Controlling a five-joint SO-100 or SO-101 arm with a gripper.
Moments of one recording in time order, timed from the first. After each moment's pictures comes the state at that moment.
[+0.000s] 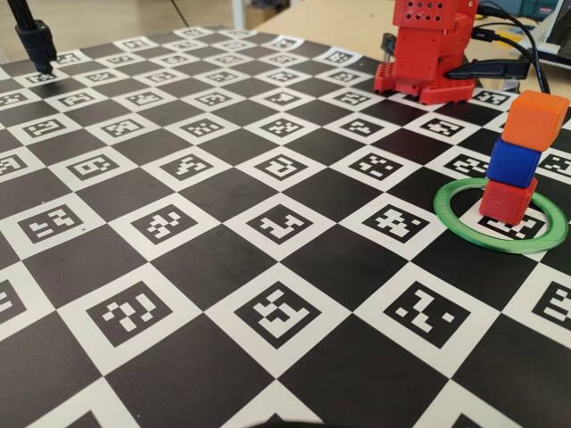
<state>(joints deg) -16.7 110.0 96.0 81.2 9.5</state>
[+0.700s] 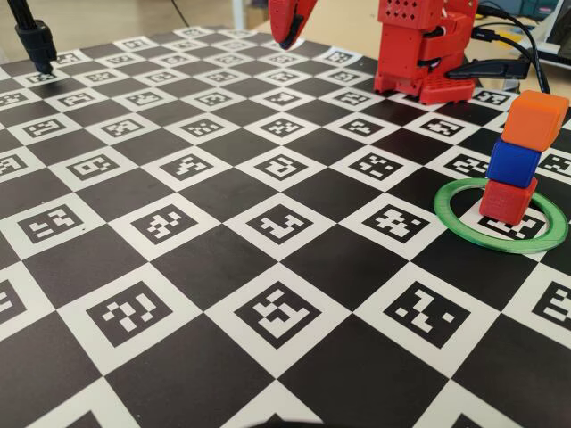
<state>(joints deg) 2.5 120.9 122.4 57.0 -30.0</state>
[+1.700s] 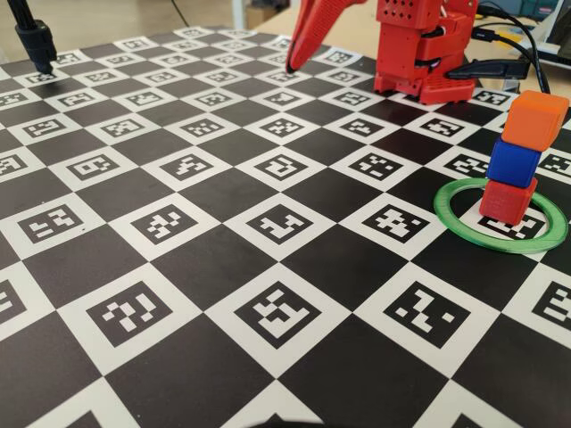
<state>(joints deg) 2.3 155.7 160.8 43.7 -61.5</state>
